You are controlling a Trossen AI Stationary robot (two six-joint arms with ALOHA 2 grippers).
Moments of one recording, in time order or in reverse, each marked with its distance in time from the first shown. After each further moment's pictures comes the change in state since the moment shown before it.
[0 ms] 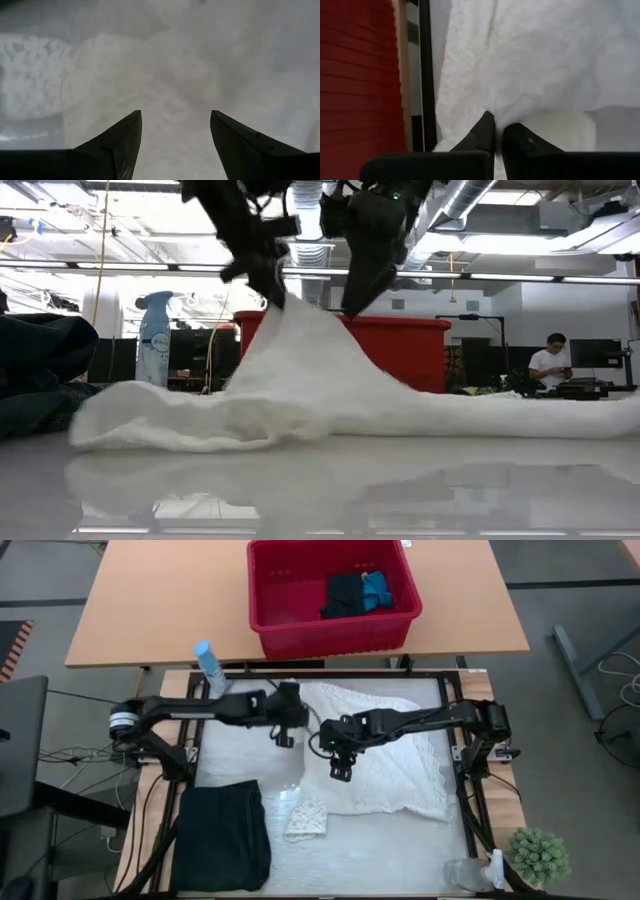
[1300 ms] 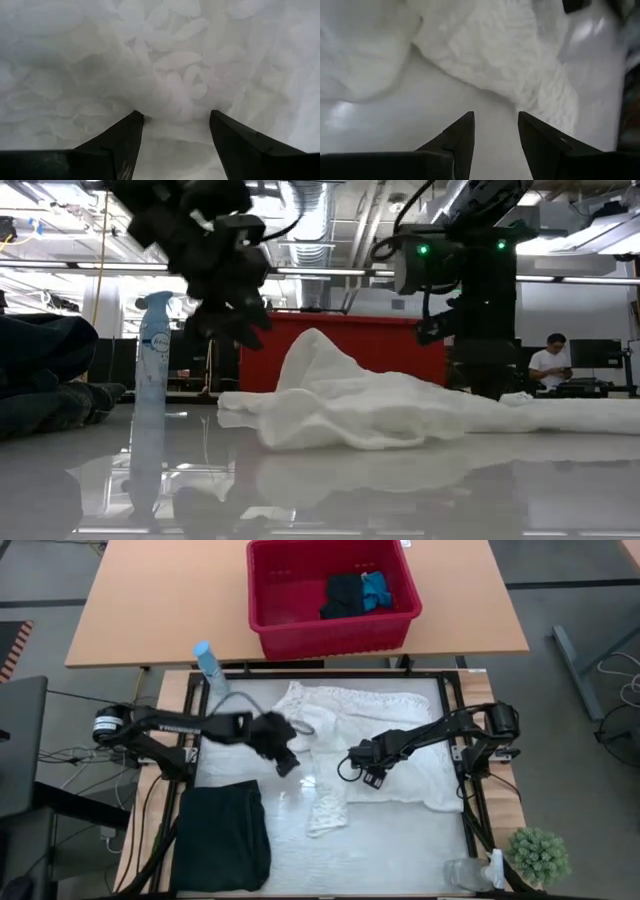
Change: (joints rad) left arm -0.131 -0.117 -0.357 0.288 0.455 -1.217; right arm 0.013 -0.042 -0.514 -0.037 0.173 0.371
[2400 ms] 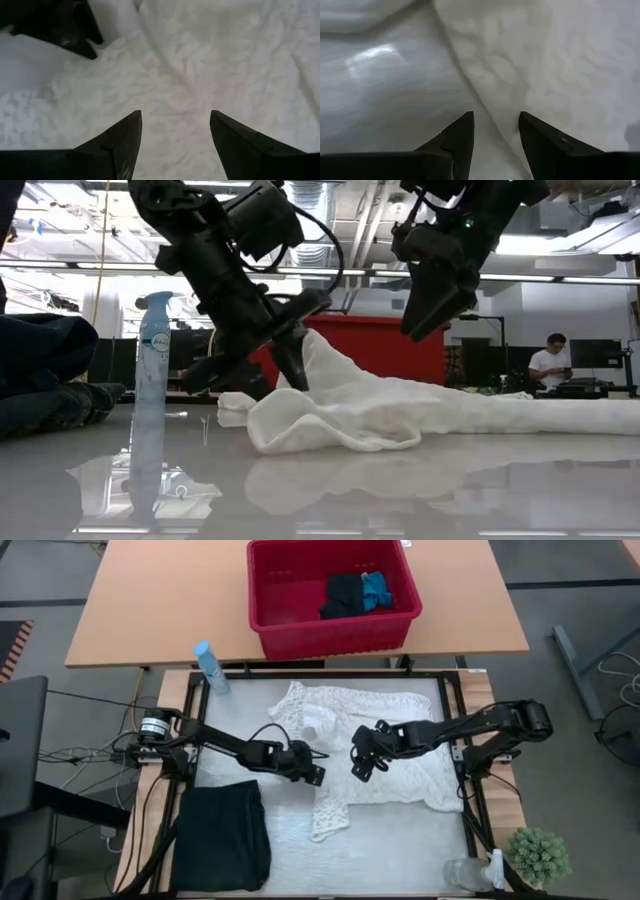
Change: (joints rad) left arm -0.166 0.377 0.117 0.143 -0.320 -0.582; right arm 0.030 -0.276 -0.002 0.320 0.028 -0.025
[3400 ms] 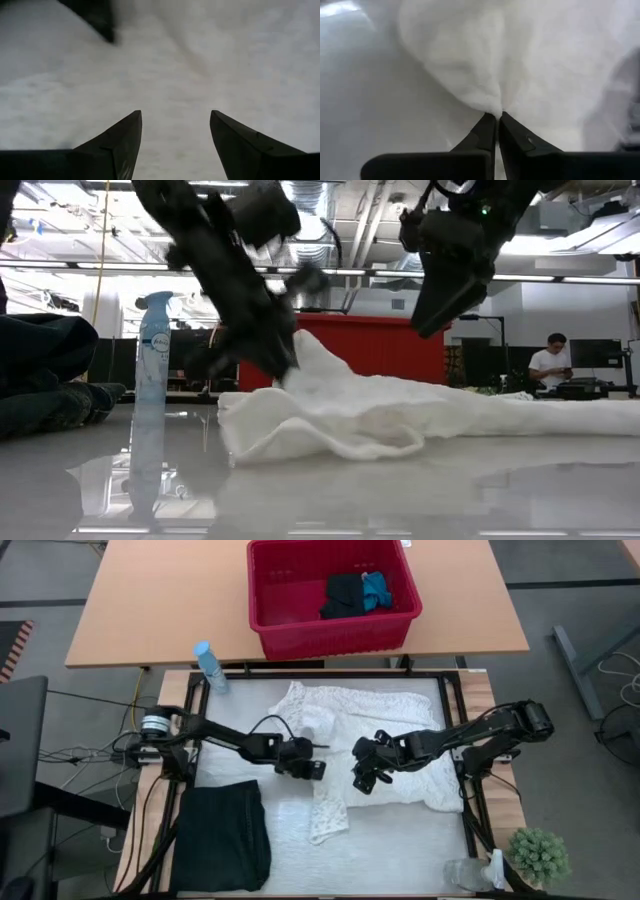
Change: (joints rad) left arm 0.067 -0.025 0.000 0.014 0.237 -0.041; right arm 0.098 0.000 0.002 -0.012 0.031 0.043
